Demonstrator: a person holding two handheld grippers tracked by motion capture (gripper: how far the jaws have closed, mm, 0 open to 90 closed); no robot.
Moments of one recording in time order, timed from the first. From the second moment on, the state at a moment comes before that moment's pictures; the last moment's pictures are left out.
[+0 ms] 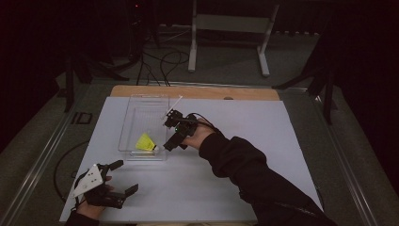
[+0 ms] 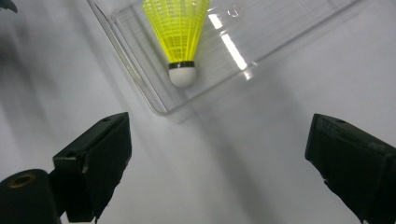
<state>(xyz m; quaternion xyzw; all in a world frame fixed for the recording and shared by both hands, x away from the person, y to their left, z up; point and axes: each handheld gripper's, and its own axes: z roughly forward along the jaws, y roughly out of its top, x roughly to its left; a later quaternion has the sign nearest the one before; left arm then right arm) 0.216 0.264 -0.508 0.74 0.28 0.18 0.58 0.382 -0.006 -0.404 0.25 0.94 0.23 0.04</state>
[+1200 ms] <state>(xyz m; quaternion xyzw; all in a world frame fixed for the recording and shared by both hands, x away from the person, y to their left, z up) 0.216 0.264 -0.508 0.74 0.28 0.18 0.58 0.352 -0.109 -0.456 0.25 0.91 0.31 0.09</state>
